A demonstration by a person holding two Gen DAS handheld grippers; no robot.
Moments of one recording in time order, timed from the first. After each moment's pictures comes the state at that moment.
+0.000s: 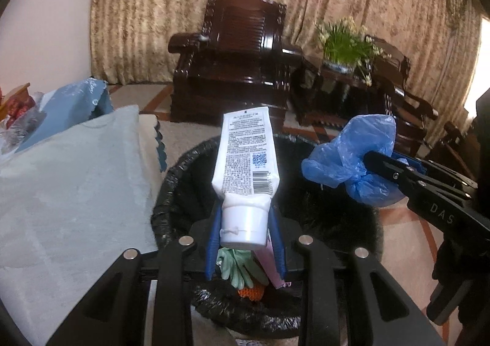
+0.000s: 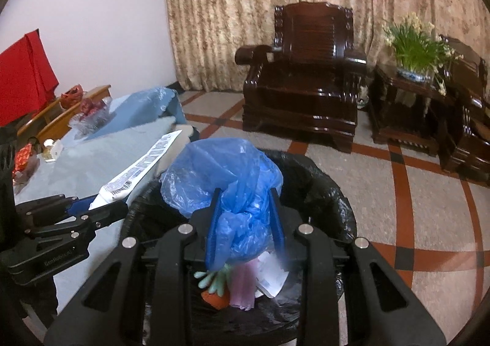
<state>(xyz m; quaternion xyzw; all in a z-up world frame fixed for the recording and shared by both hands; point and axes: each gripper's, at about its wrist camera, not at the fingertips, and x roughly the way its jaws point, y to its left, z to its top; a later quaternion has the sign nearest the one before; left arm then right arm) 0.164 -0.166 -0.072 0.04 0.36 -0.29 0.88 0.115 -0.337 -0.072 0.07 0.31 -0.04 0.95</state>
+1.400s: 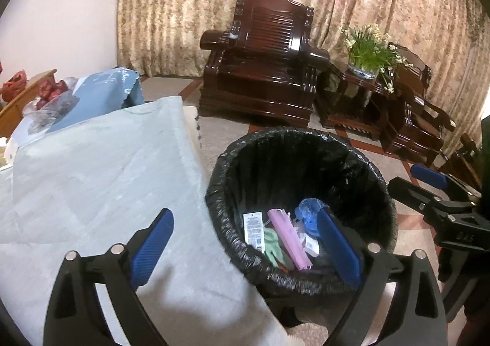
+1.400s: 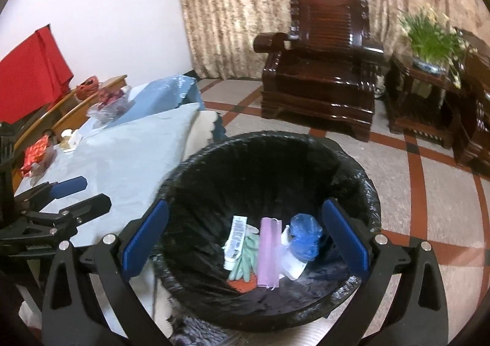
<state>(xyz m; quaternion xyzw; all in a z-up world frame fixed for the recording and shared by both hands) 0.141 -0.100 -0.050 0.03 0.37 -0.23 0.90 0.095 -0.304 -0.053 0.08 0.33 0.01 0.94</state>
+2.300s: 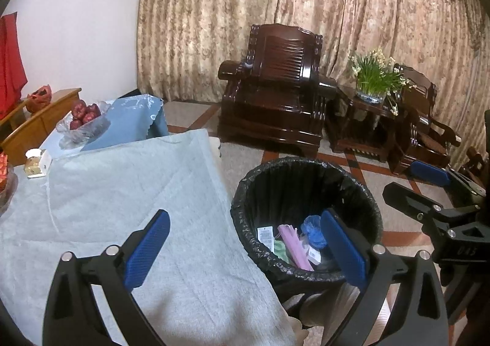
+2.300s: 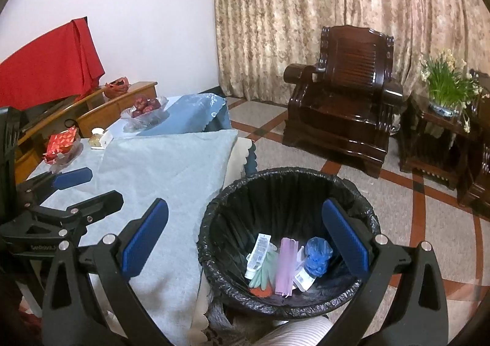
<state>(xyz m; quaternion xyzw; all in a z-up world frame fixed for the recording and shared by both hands) 0.085 -0.070 0.018 0.02 0.31 -0.20 0.93 0.054 -0.256 0.020 0.03 0.28 0.05 0.96</state>
